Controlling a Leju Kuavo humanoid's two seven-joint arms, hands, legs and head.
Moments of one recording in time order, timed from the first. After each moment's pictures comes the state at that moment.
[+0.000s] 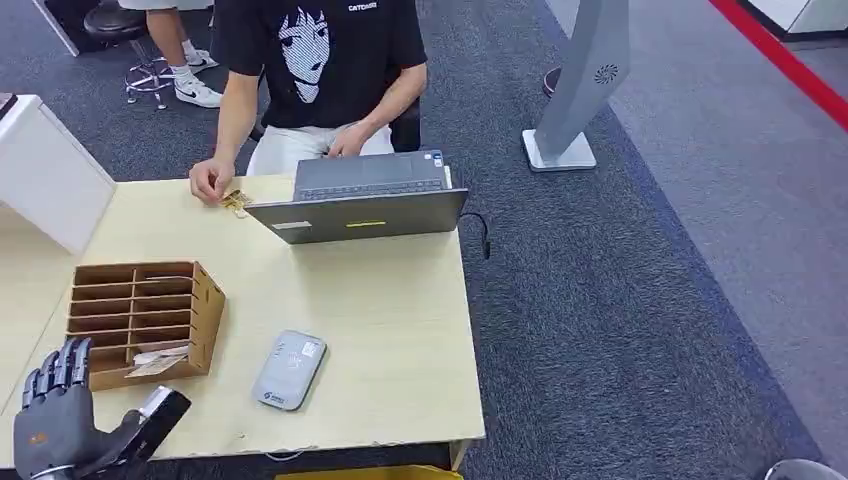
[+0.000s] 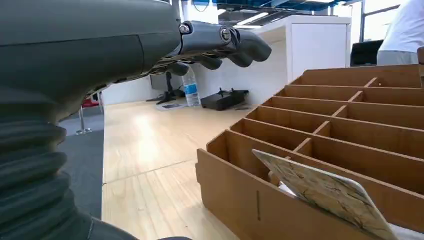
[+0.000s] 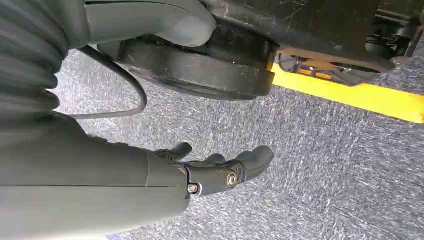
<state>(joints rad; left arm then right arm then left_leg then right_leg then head) 0.17 0.27 -0.02 -1.50 -1.17 0.30 0.18 0.20 -0.04 0.42 -0.72 0.08 -0.45 0.38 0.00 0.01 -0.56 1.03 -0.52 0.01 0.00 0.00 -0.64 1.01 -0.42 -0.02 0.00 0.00</state>
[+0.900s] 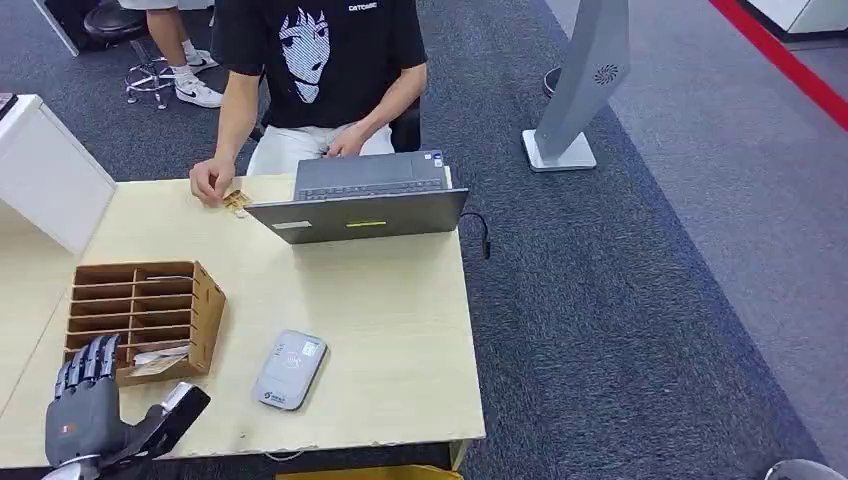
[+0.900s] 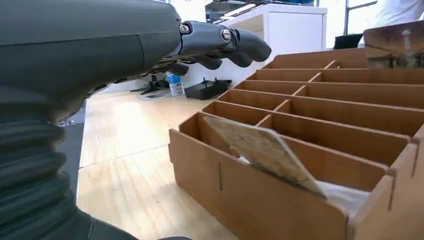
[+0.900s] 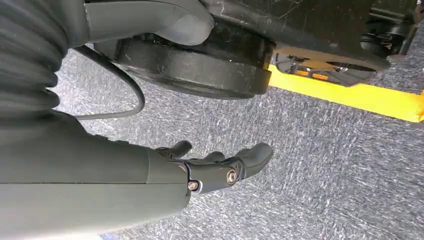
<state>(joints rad) 0.11 0.25 -0.08 -1.41 -1.15 0.33 0.15 0.20 -0.03 0.37 -0.71 0.10 -0.45 0.36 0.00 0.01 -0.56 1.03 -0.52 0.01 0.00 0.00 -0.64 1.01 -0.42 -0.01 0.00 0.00</state>
